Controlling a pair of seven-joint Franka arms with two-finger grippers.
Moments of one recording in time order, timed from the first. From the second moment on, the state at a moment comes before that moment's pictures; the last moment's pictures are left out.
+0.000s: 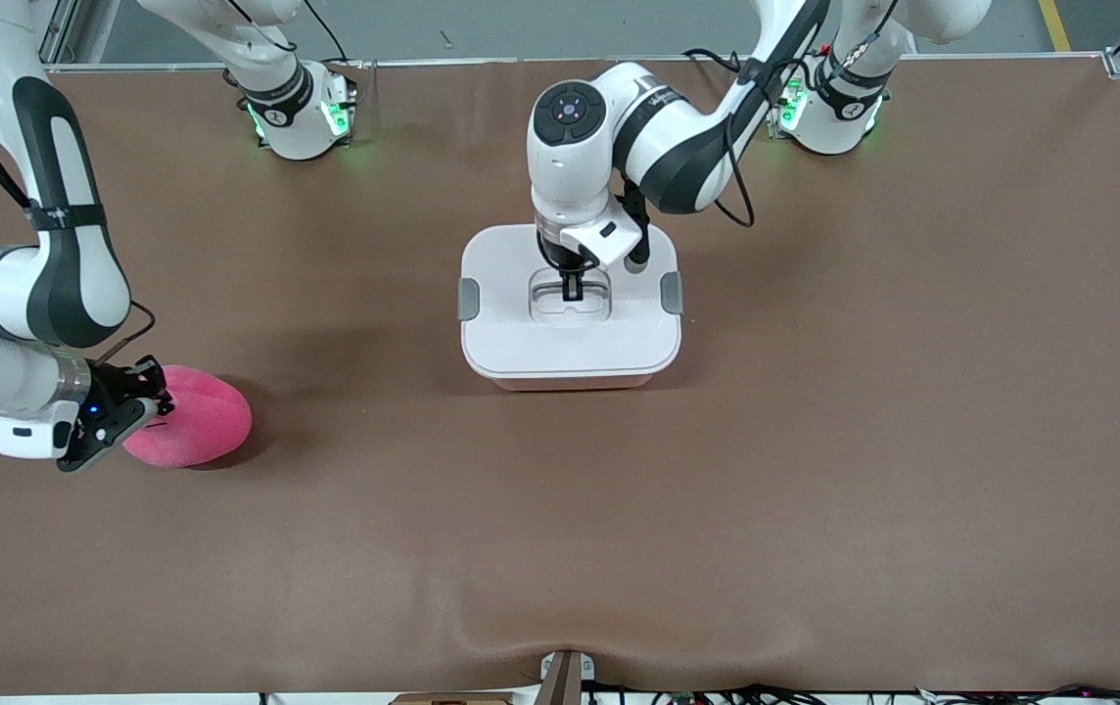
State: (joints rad) left arm -0.91 0.42 0.05 -1.62 -0.01 2.07 -2.46; right arm -0.12 0.43 0.00 -1.69 0.00 1.96 -0.88
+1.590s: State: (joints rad) left arm -0.68 0.29 0.06 -1.74 0.08 2.06 -2.31; right arm 0.72 0.28 0.03 -1.52 -0.52 1.41 -1.18
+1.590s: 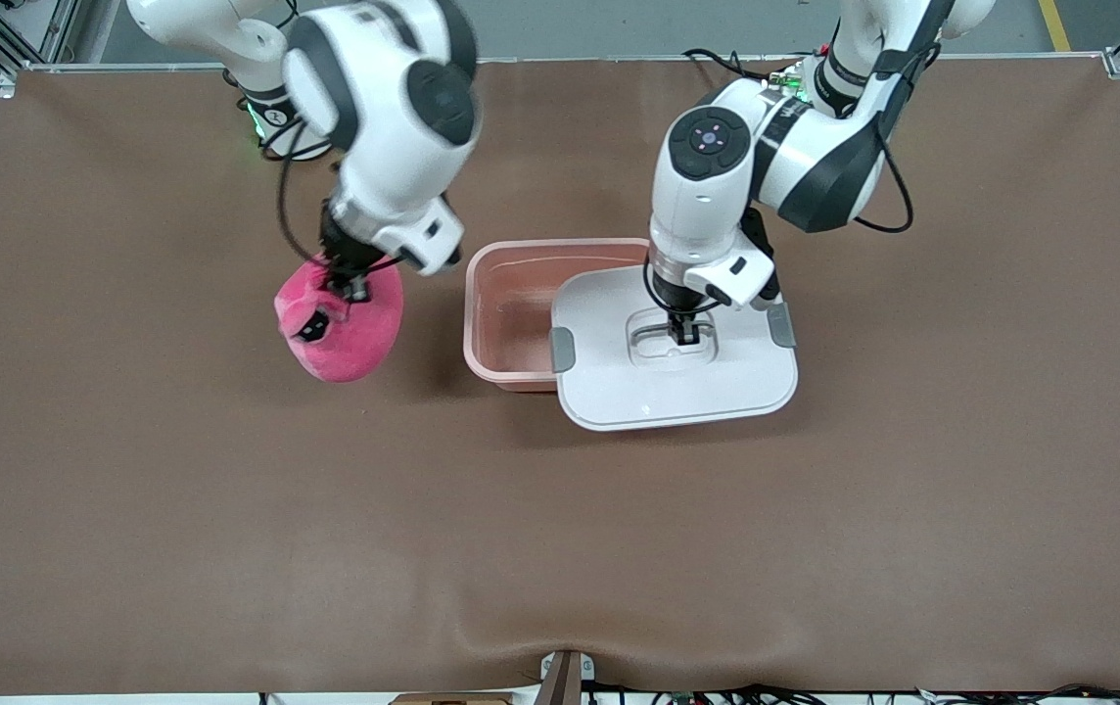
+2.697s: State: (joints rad) left arm -0.49 0.23 0.05 -1.80 0.08 2.08 -2.09; right arm 0.96 0.40 0.03 -1.46 -0.59 1.35 -1.03
